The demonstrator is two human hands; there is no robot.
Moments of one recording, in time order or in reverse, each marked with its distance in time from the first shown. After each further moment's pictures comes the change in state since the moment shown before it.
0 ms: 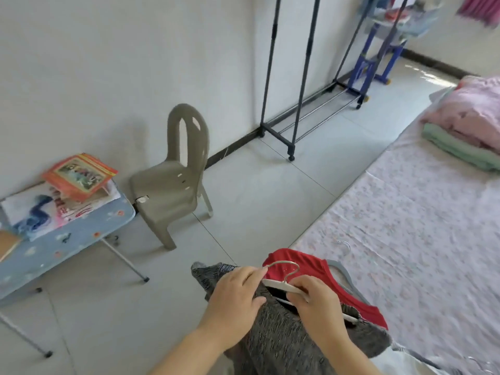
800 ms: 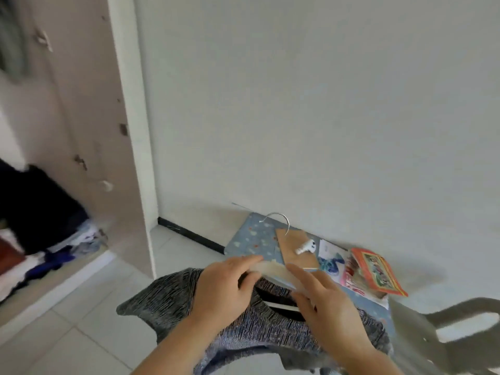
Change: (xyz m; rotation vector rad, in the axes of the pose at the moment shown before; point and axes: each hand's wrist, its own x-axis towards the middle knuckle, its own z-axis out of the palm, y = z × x) left_hand -0.542 -0.147 -0.251 0.189 1.196 -0.798; right_hand -0.282 -0.450 0.256 -0.209 -0.415 -1.497
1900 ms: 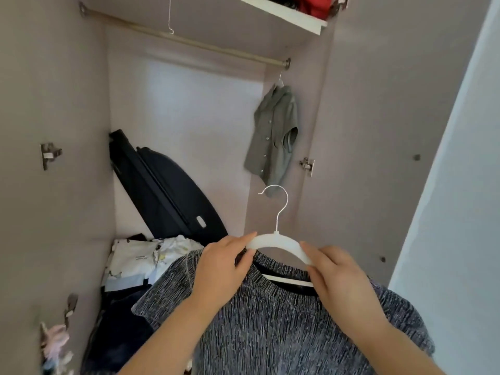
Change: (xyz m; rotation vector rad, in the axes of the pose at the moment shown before) left_hand 0.194 -0.423 -0.370 0.596 0.671 -0.367; right_hand 0.534 -0.378 0.222 0.191 0.143 -0.854
